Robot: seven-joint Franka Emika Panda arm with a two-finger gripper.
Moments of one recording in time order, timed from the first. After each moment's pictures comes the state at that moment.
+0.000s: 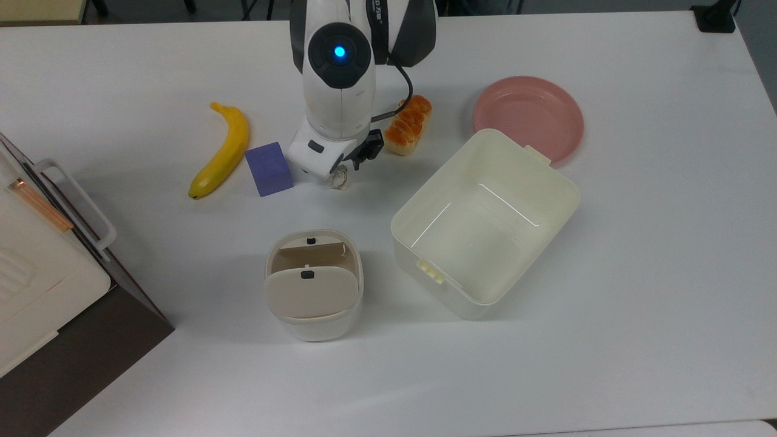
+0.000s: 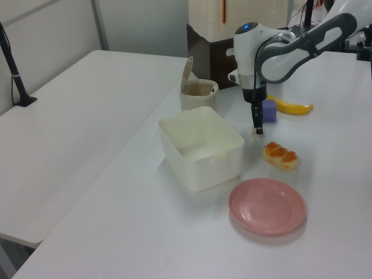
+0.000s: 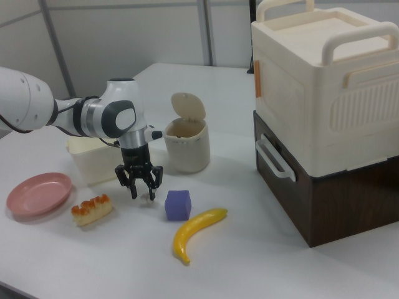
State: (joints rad) arm 0.11 0.36 -0.06 -1.84 -0.06 2.05 -0.18
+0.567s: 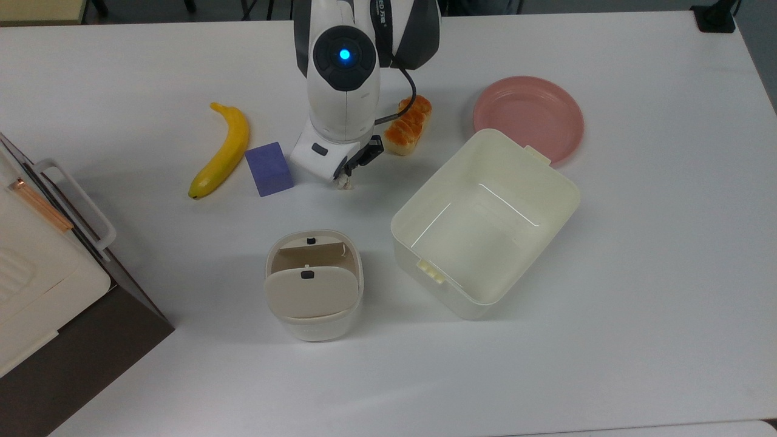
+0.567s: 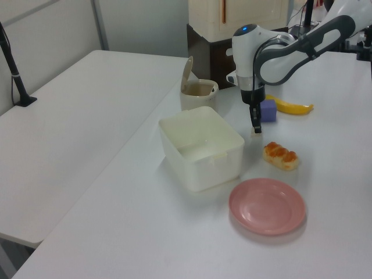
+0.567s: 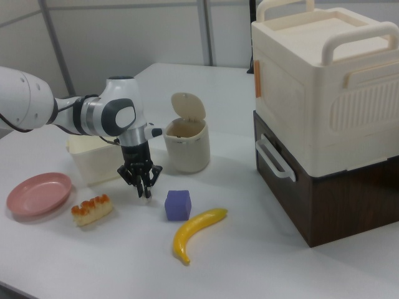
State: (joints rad) arm 0.12 0.37 -0.06 -1.82 -0.07 2.05 -0.18
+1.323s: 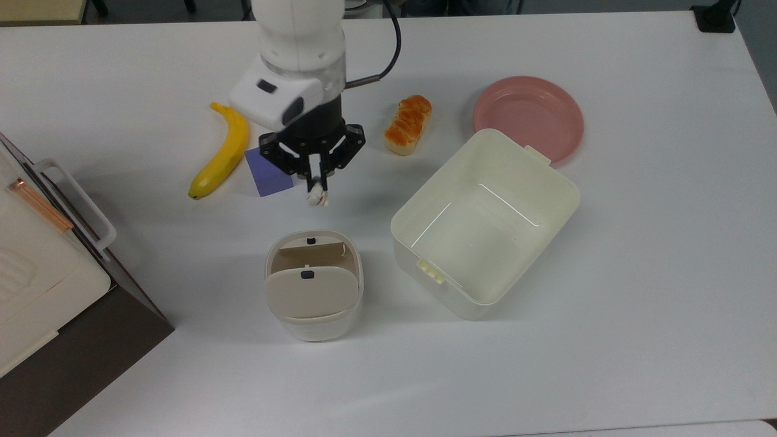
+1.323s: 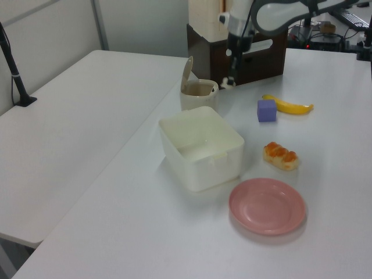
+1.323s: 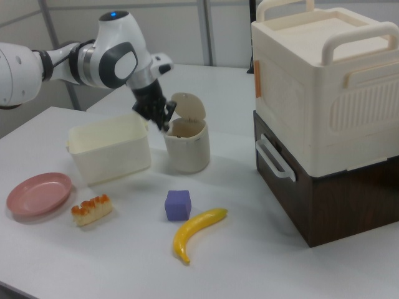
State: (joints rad) arm 0.08 0.30 -0.09 -1.58 0.00 2.14 -0.18
